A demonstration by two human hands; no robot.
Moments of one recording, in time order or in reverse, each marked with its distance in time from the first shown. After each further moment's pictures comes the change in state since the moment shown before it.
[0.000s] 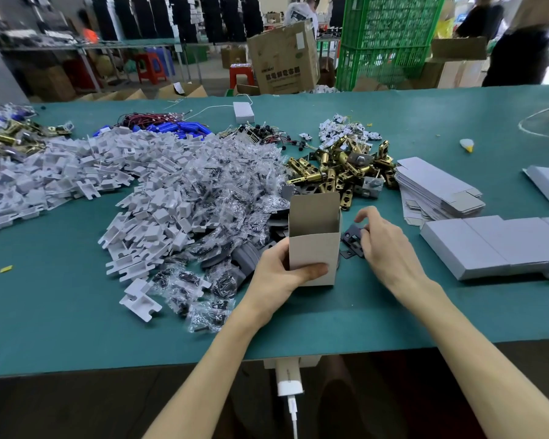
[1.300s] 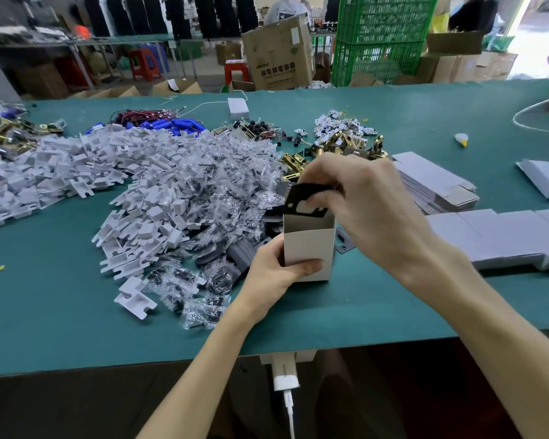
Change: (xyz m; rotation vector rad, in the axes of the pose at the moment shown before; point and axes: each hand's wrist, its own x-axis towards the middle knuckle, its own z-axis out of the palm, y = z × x) left_hand 0.001 -0.004 -0.001 0.019 0.000 -0.011; right_hand -0.022 -0.111 -0.096 0.263 0.068 -0.409
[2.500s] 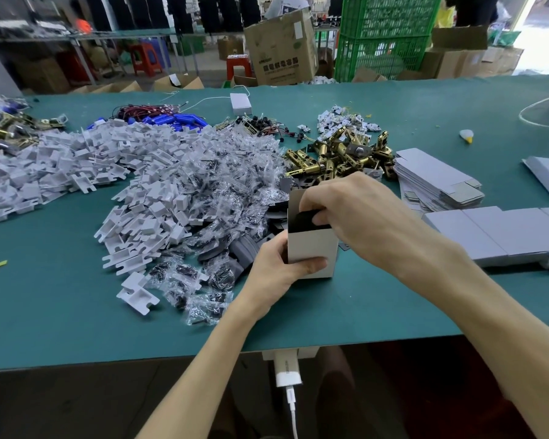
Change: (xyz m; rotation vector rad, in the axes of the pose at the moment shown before) left_hand -0.001 0.003 0.000 0.023 -0.006 -0.022; right_hand 0.006 0.009 0.009 -0.384 -0.282 -0.117
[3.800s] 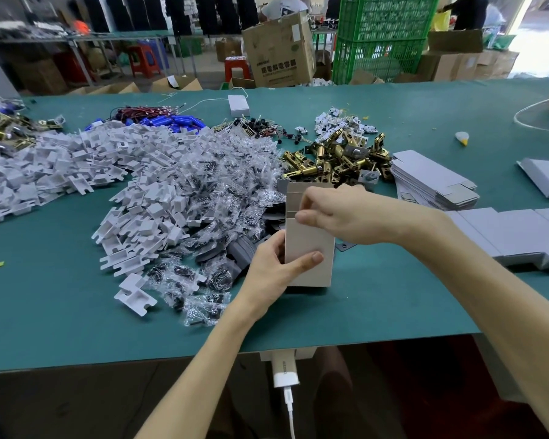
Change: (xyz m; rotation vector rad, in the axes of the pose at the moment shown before) left_hand -0.001 0.000 -0.002 -0.042 -0.008 -0.032; right_hand 0.027 0.025 0.012 0.095 -0.442 0.135
